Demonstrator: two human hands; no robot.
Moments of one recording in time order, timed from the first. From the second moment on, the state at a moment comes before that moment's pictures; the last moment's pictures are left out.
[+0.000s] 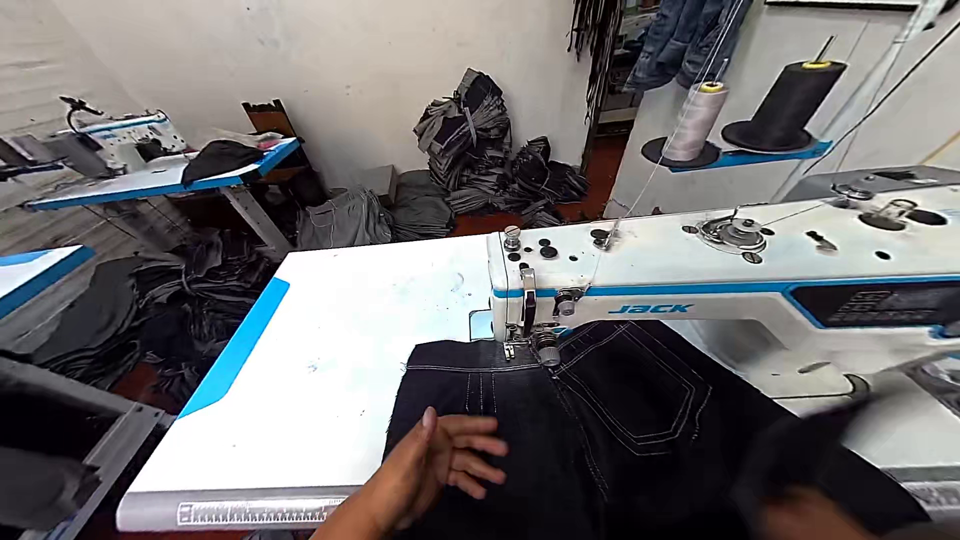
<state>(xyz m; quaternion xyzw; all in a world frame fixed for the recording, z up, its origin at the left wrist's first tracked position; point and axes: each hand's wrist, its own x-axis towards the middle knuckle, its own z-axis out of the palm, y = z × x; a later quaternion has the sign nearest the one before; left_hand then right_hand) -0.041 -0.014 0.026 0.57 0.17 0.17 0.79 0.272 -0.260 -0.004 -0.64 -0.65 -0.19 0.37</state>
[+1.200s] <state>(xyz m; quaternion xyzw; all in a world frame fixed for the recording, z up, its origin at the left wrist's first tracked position) -0.017 0.074 -0.005 0.76 0.46 0.07 0.45 0.188 -0.113 -0.043 -0.63 -0.75 0.07 0.19</state>
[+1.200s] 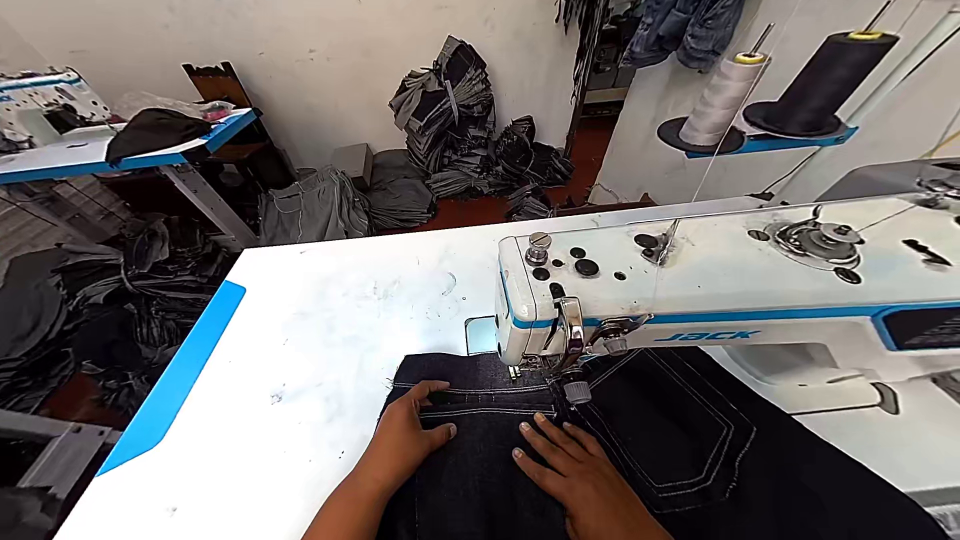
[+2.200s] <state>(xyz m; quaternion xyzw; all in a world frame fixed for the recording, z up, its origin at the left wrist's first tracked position) -0.019 0.081 -0.003 0.75 0.44 0.04 0.49 0.185 -0.117 -0.046 -0.64 -0.74 0.07 0.20</state>
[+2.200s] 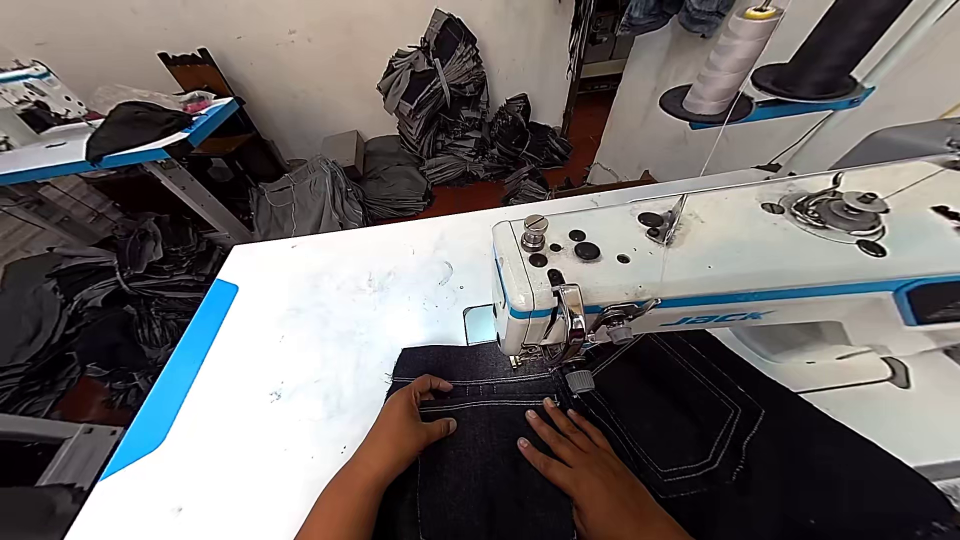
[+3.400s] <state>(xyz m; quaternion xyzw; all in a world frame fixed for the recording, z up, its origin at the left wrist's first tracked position) -0.002 0.063 0.024 0.81 0.48 -0.04 0.33 0.185 -0.117 -0.051 -0.64 -0.74 0.05 0.22</state>
